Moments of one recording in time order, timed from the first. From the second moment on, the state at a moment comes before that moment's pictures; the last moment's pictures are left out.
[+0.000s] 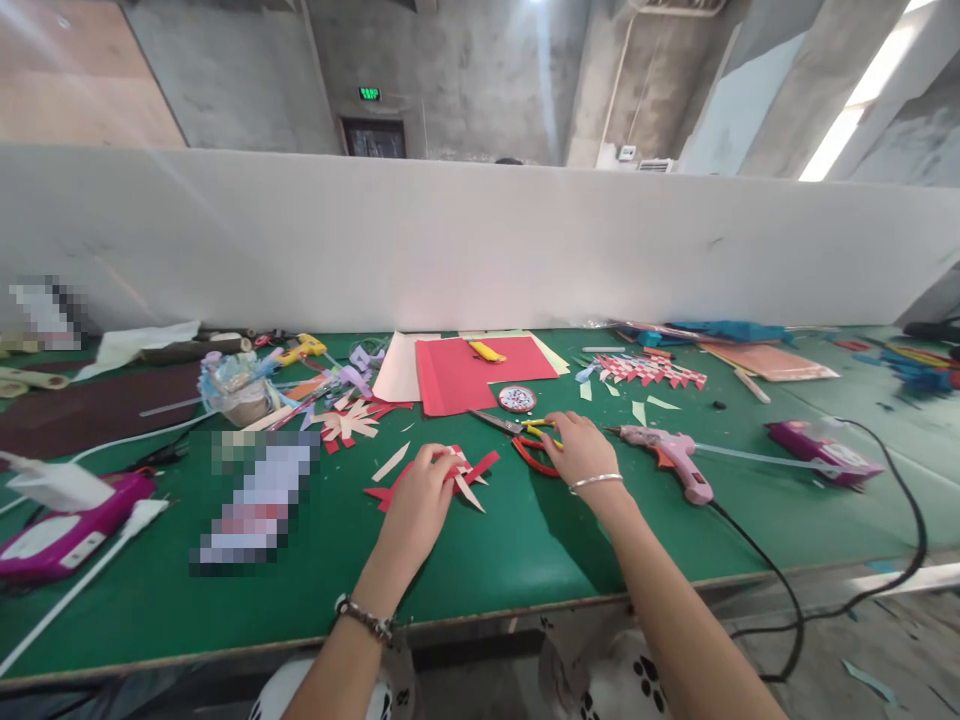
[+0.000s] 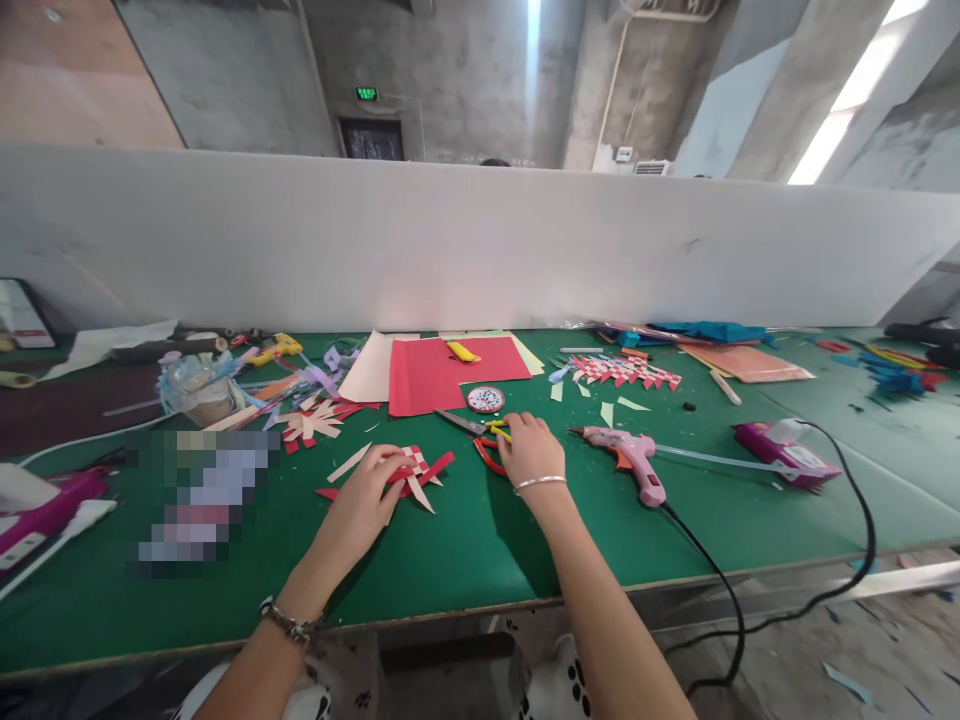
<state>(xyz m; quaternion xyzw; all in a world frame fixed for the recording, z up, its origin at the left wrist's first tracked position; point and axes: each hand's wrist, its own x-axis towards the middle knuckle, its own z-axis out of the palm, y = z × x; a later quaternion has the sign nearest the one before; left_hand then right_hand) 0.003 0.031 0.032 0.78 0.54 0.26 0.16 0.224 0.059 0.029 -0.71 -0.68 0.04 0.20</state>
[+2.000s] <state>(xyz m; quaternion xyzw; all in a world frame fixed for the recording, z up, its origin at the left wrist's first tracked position) -0.013 0.034 0.043 0.75 0.62 0.22 0.11 0.223 0.062 0.010 -0.63 -0.57 0.27 0.45</state>
